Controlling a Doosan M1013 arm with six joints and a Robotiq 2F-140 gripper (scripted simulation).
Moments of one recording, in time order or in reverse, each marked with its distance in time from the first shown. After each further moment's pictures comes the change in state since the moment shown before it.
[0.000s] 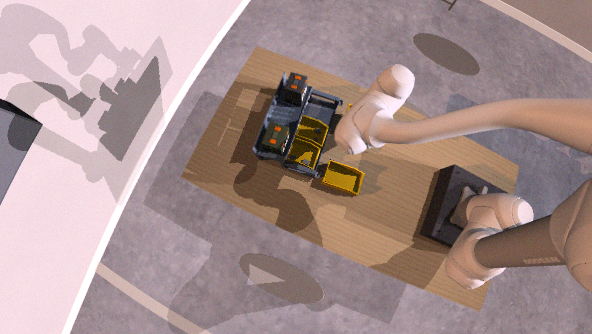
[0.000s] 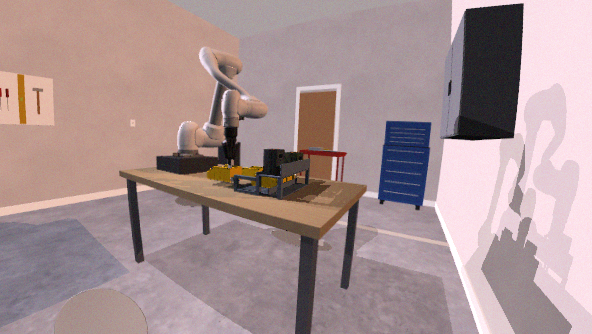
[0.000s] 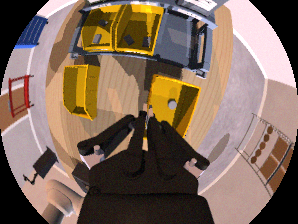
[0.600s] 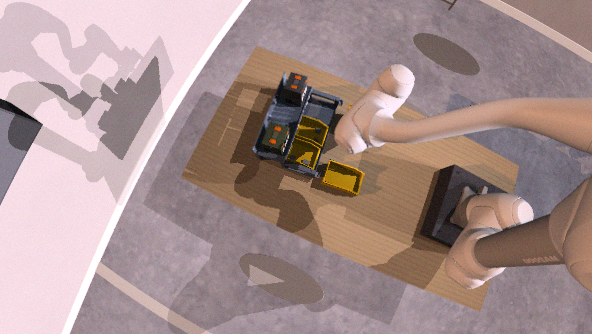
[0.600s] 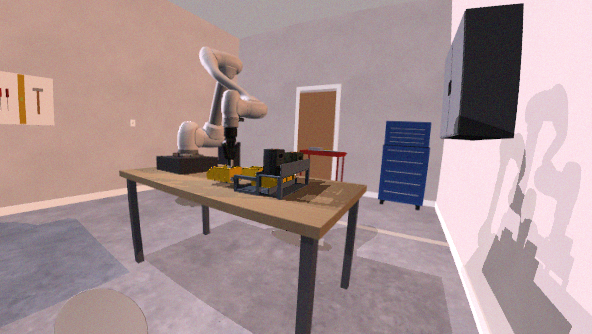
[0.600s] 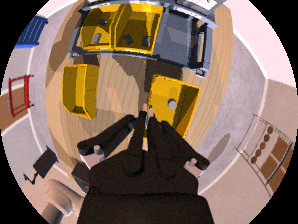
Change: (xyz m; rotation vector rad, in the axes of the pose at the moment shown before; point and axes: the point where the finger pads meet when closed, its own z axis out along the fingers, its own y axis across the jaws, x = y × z) arm -0.001 0.002 0.002 0.001 -0.003 0.000
